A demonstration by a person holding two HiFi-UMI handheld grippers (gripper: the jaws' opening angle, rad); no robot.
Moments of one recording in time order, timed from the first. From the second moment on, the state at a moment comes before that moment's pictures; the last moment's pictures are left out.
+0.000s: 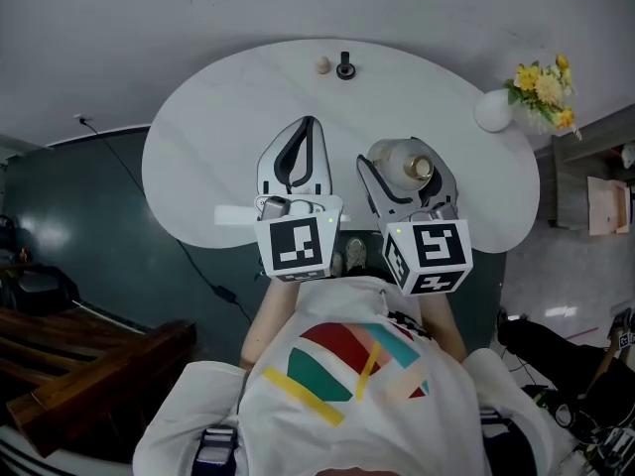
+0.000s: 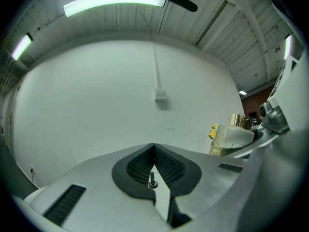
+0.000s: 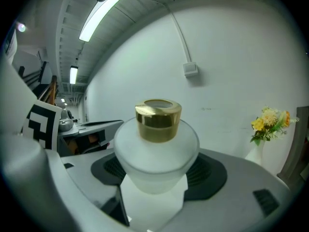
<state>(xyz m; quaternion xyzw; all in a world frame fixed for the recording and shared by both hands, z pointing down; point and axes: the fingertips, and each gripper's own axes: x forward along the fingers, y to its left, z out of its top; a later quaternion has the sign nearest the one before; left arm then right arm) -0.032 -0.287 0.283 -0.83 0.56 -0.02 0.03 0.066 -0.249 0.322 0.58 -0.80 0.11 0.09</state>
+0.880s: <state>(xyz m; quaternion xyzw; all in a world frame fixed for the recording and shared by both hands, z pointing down) -0.017 -0.375 0.319 -0.82 0.56 -0.06 0.04 0.126 -0.407 0.407 0.59 -0.78 0.15 0.16</state>
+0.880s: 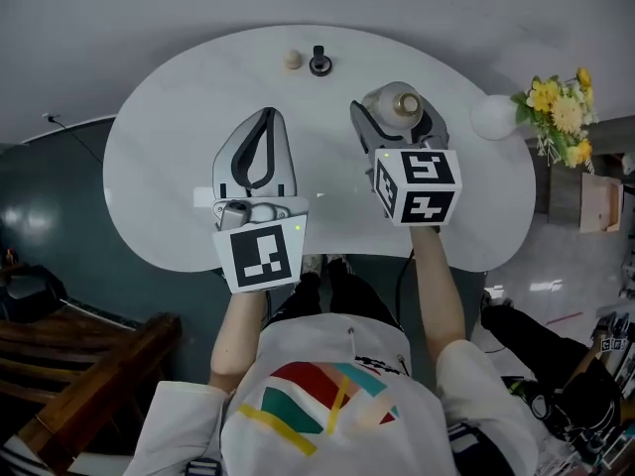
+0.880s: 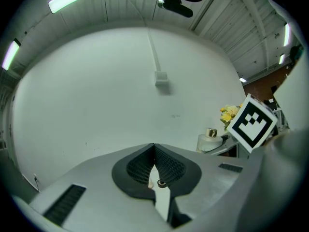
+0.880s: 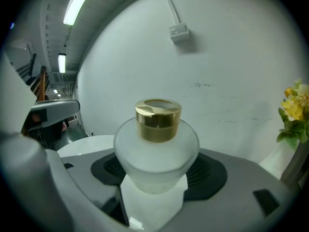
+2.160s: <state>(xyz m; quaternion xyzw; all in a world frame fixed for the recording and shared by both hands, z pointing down) -0.030 -0.369 0.408 -0.79 0.59 -0.15 -0.05 0.130 -0.538 0.561 0.54 -0.77 0.18 0.29</state>
